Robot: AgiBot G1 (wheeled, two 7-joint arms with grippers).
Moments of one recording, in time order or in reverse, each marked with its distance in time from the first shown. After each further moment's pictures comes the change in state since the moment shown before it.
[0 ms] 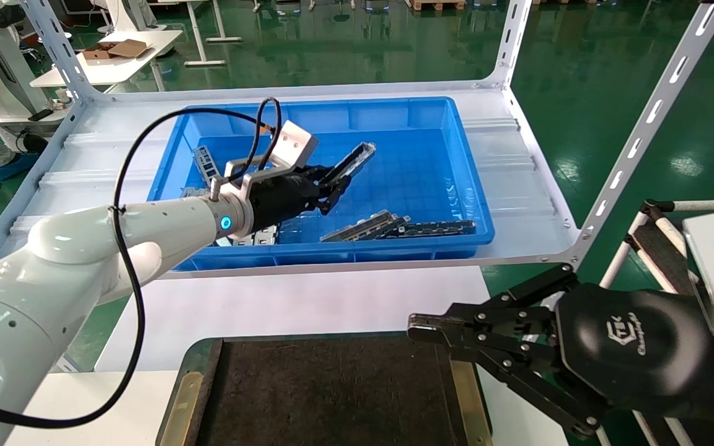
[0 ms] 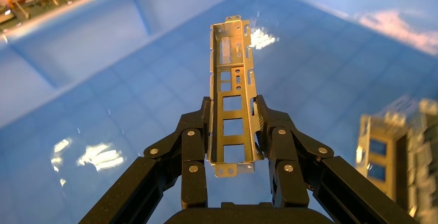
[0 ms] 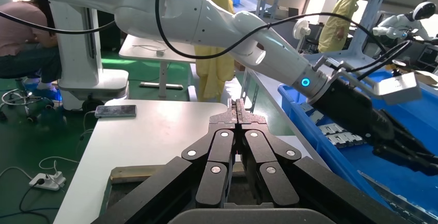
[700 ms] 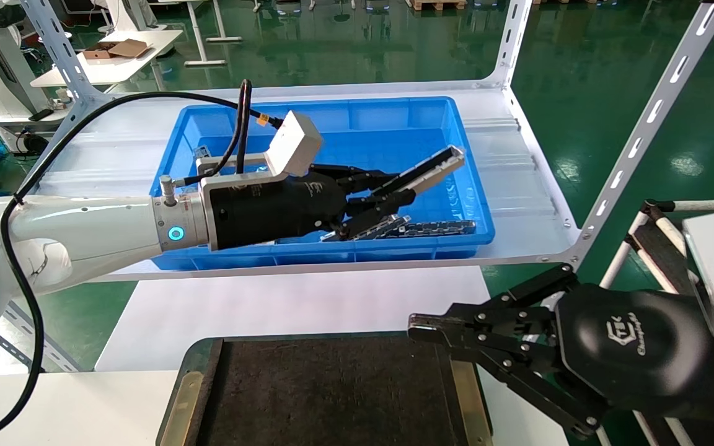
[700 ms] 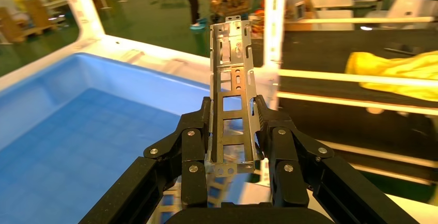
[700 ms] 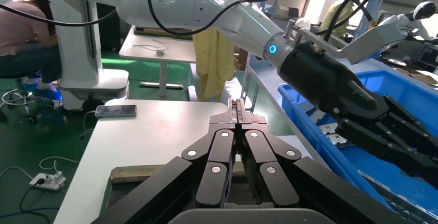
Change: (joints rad) left arm 0.000 -0.128 -0.070 -0.050 -0.159 0.586 0.143; right arm 0.000 0.000 0.000 0.000 0.000 0.000 0.000
